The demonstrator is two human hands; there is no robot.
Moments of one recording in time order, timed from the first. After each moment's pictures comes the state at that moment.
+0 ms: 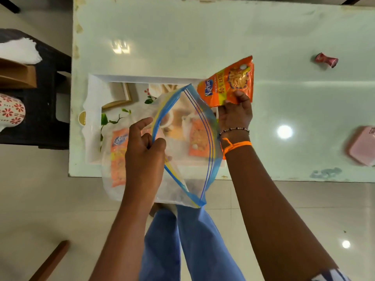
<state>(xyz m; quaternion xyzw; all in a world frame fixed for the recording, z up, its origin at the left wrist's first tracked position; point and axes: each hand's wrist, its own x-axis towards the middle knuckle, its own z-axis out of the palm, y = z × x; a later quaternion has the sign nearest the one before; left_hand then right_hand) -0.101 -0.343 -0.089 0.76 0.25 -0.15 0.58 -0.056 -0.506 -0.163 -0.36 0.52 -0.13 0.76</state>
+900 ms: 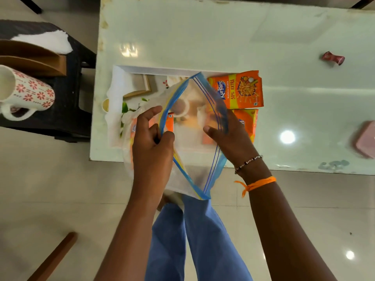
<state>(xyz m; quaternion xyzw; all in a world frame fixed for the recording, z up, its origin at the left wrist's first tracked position) -0.128 -0.304 -0.056 0.75 0.20 -0.13 0.62 -0.133 -0.449 -0.102 -0.77 0.25 0.15 0.57</state>
